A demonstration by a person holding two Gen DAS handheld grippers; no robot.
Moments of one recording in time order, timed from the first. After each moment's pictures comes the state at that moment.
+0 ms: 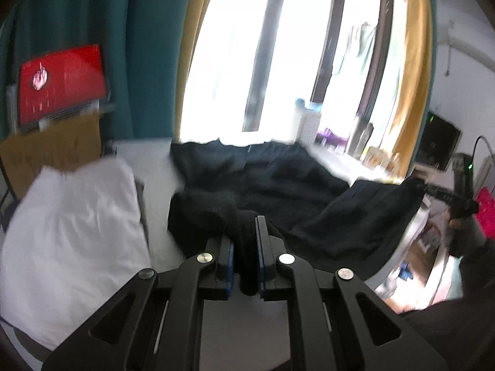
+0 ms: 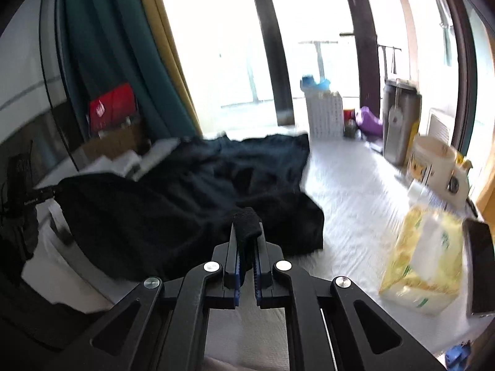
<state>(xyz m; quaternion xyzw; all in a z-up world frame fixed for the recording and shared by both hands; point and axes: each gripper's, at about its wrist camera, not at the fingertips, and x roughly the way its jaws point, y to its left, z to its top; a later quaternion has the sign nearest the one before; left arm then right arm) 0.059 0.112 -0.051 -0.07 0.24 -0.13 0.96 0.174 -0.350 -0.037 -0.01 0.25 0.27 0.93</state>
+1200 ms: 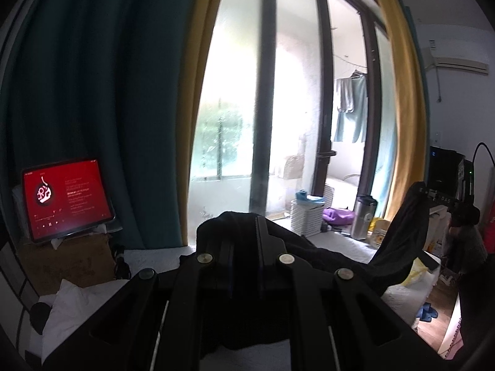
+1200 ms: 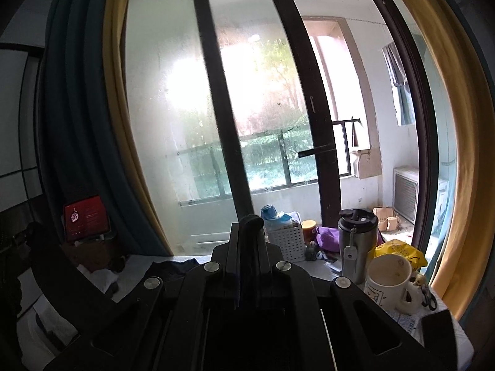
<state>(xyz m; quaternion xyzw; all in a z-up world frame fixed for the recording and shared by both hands) 0.107 0.117 0.054 -0.04 0.09 -0.09 0.99 0.228 -0.369 0.093 0.05 0.07 0.18 0.98</state>
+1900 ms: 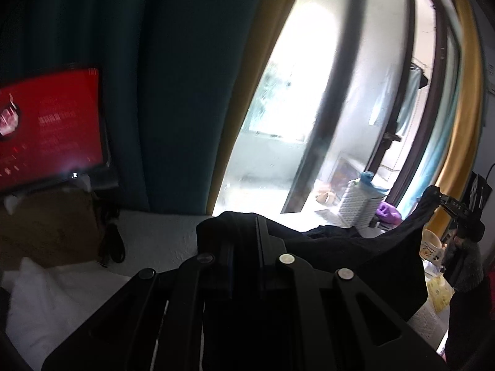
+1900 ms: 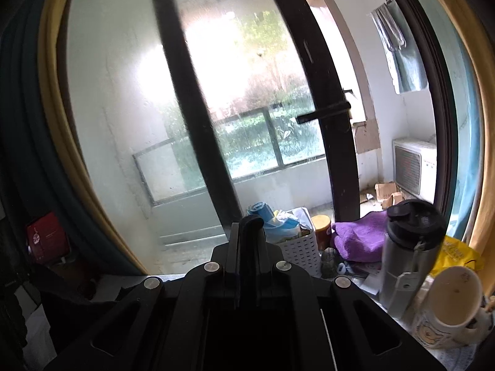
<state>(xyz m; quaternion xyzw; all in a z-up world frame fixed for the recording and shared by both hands) 0.285 0.185 -0.015 -0.13 0.22 -0.06 0.96 0.428 -0.320 0.064 0.10 0.13 0.16 0.97</state>
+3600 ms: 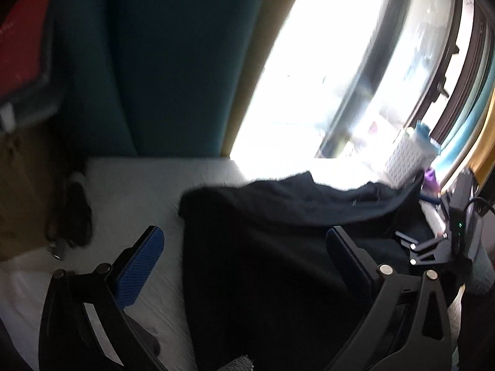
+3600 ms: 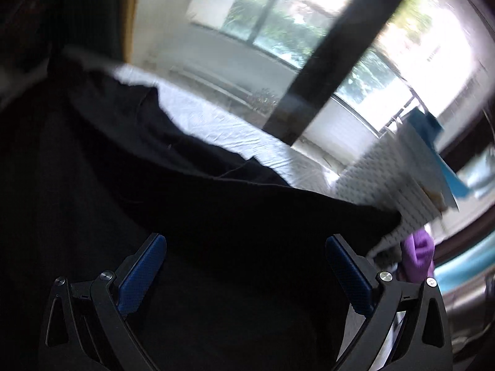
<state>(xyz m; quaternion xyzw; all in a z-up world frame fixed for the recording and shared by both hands) 0.381 0.191 -0.092 -0.13 0.36 -0.04 0.92 0.536 -0.117 -0.130 -0.37 0.33 0.14 0.86</state>
